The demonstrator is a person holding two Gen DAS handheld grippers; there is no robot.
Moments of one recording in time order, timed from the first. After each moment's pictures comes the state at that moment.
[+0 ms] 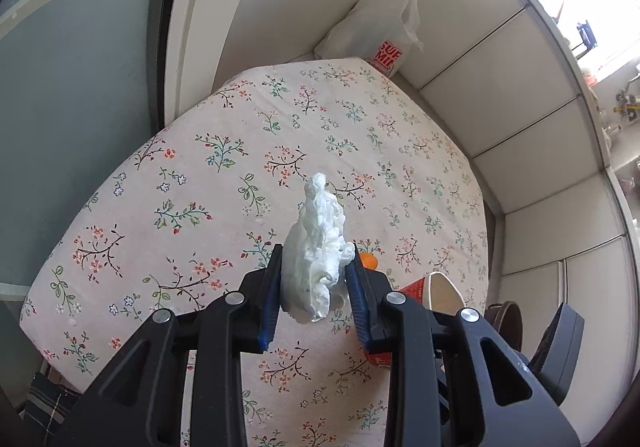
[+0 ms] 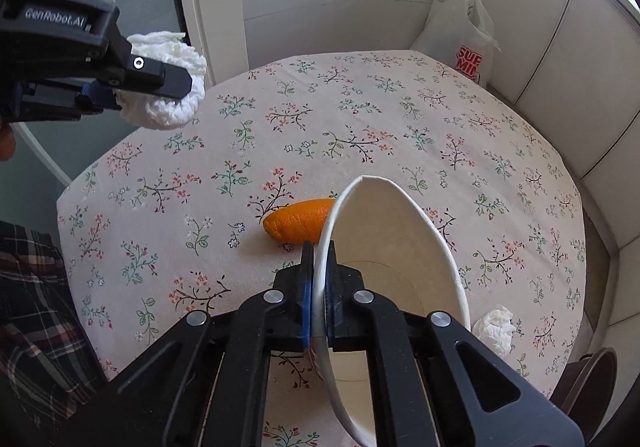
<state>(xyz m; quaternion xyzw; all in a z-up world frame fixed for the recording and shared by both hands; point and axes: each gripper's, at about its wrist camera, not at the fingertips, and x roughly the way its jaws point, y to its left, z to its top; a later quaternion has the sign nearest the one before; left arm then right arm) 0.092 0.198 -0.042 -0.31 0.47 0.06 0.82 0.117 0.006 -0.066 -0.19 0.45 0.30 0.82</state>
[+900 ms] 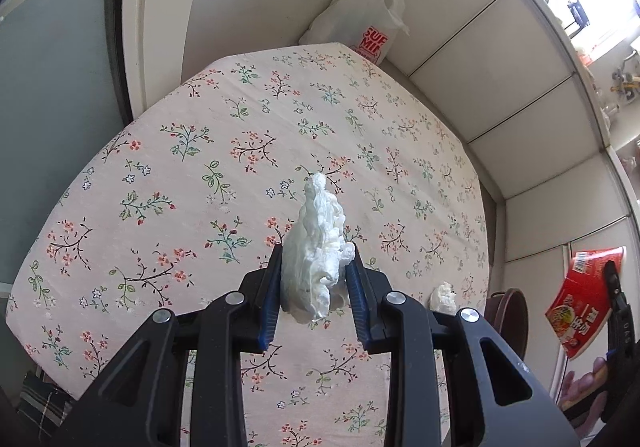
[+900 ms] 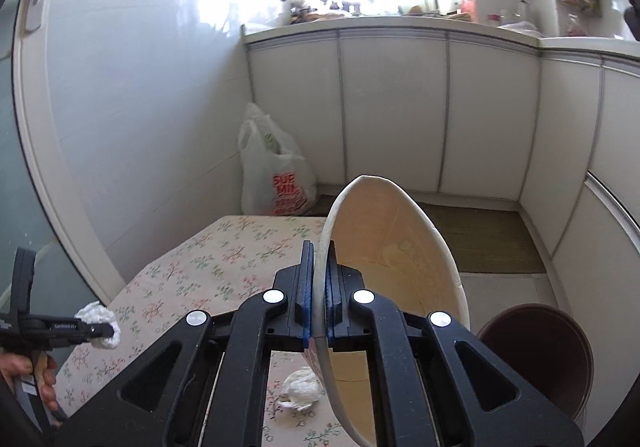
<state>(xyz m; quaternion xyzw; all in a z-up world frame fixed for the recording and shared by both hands) 0.104 0.162 -0.050 -0.29 0.48 0.04 0.83 0.119 -0.201 0.071 0.03 0.24 0.06 0.97</state>
